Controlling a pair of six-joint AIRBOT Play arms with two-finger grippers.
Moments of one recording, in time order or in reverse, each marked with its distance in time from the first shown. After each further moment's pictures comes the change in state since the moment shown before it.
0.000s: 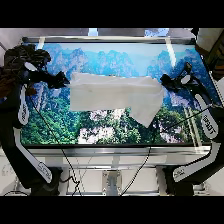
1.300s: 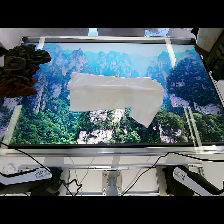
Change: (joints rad) left arm 0.361 0.649 0.022 -0.070 -0.306 0.212; right arm -0.261 0.621 0.171 -0.291 0.785 -0.362
